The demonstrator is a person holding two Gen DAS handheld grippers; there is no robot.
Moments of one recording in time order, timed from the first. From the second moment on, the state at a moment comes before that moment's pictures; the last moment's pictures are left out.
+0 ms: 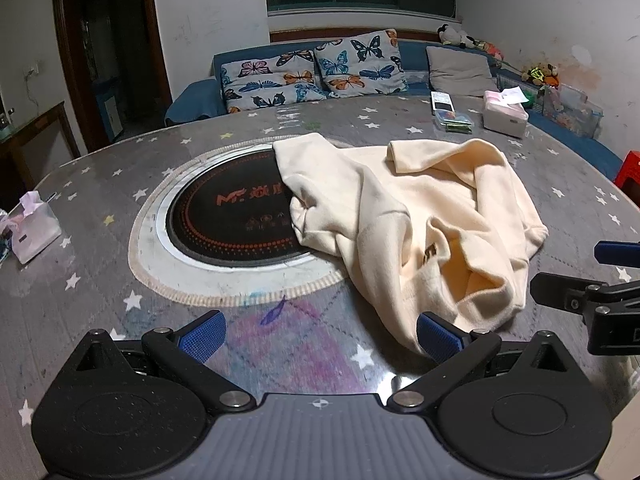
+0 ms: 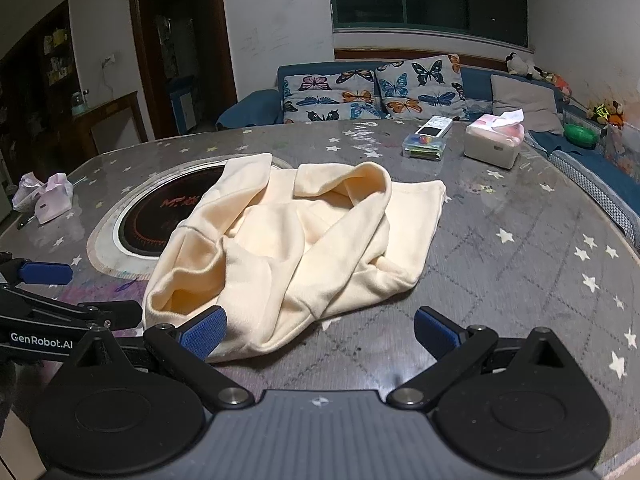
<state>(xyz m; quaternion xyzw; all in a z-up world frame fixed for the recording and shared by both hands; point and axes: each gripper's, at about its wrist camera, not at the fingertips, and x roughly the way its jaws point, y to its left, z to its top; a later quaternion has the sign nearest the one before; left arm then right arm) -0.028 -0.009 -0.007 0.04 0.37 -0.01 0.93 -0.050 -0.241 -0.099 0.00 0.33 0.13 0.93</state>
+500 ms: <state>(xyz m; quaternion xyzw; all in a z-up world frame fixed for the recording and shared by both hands) 0.011 -0.002 0.005 0.04 0.36 0.00 0.93 -0.008 -0.253 -0.086 0.00 0.33 0.11 0.94</state>
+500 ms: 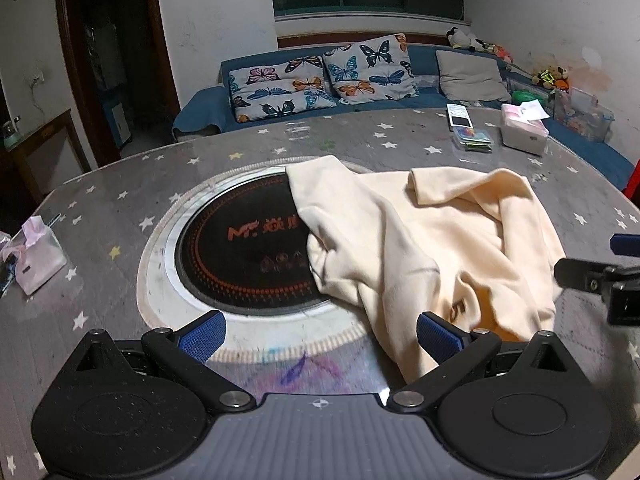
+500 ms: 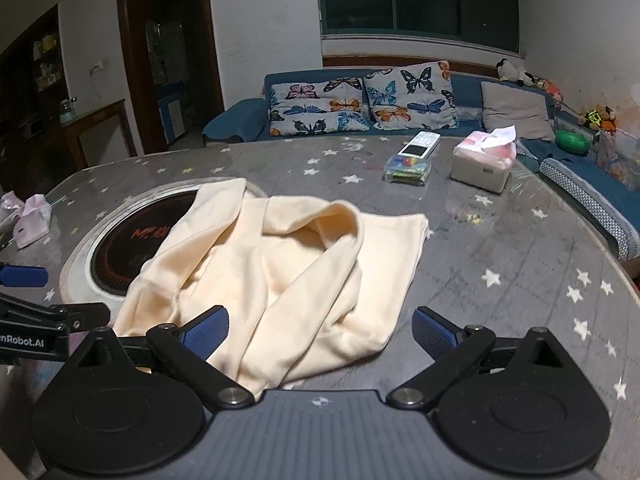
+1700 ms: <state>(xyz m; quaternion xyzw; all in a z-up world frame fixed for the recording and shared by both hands) 0.192 -0.007 0.001 0.01 0.38 0.01 0.92 0.131 -0.266 -0.110 0.02 0.36 0.13 0.92</state>
